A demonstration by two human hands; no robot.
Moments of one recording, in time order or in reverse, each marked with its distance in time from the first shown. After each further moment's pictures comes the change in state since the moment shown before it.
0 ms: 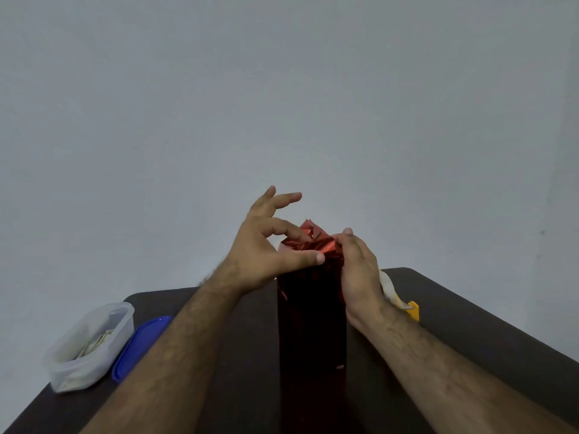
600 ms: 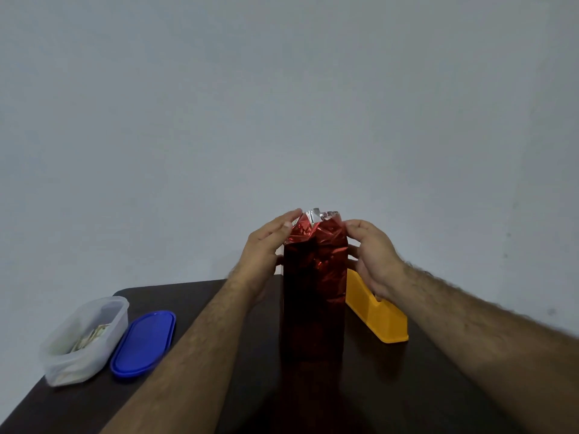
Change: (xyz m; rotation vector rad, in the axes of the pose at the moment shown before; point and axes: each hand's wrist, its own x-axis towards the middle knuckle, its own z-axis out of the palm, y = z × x) left_hand -0.006 -0.025 0.022 -0.608 0.040 -0.363; right_hand 0.020 -0.038 -0.024 -0.164 -0.061 0.082
